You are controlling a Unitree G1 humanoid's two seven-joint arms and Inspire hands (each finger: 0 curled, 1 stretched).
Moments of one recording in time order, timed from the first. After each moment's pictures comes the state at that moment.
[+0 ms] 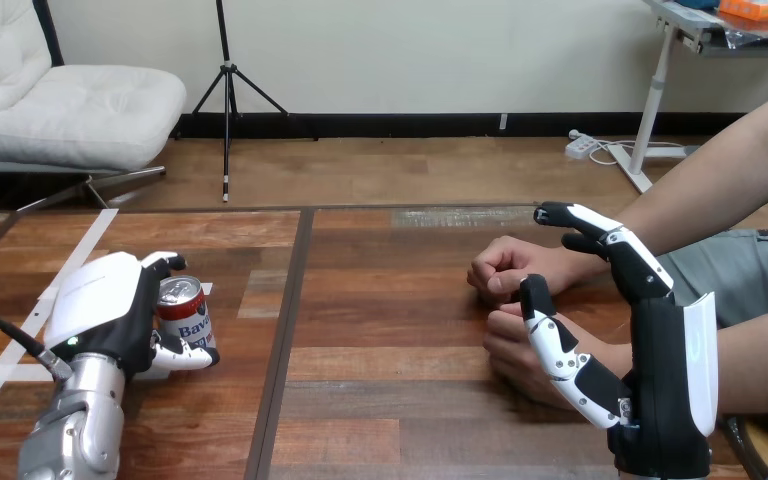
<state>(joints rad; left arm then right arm) -0.24 0.48 -0.19 0.45 0.64 0.10 0.15 0.18 -0.08 0.02 0.16 -0.49 -0.88 -0.46</state>
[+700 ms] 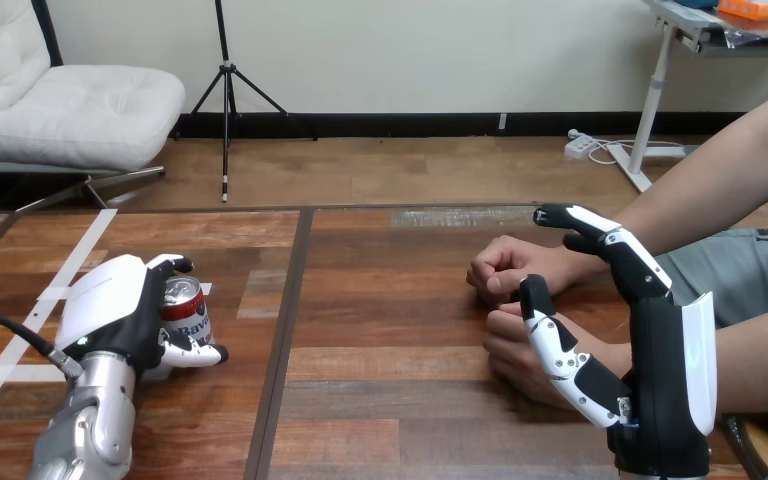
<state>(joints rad) -0.29 0.45 -0.19 0.57 0.60 0.07 0.18 0.18 -0.08 0.02 0.16 -0.49 -0.86 -0.45</state>
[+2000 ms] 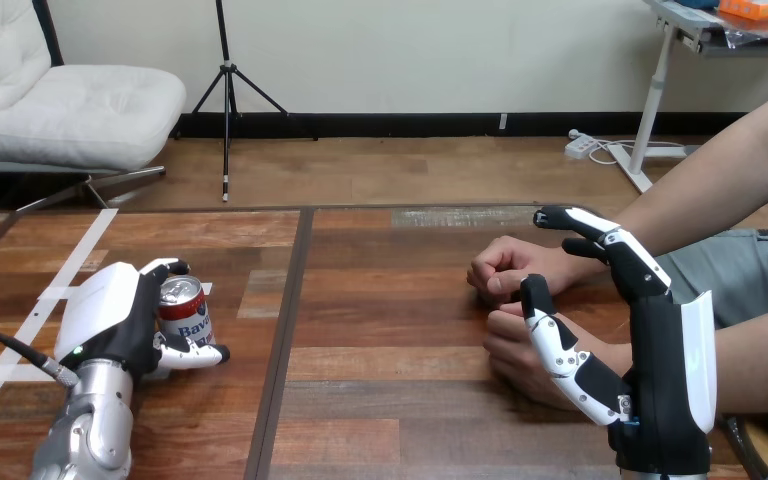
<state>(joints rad) -0.31 0.44 -0.19 0.67 0.51 -0.02 0.24 0.18 -0.08 0.02 0.16 -0.48 -0.84 -0.44</state>
